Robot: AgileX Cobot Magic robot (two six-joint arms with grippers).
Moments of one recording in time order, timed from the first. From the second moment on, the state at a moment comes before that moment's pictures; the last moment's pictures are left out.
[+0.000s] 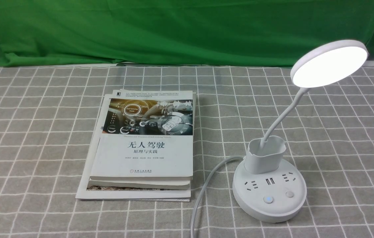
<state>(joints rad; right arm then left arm) -0.01 0.00 0.01 0.00 -0.01 -0.10 0.02 0.00 0.01 0.06 0.24 0.22</state>
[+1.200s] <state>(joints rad) -0.01 0.63 -0.42 0.00 0.15 0.19 0.02 0.00 0.01 0.06 0.24 0.22</state>
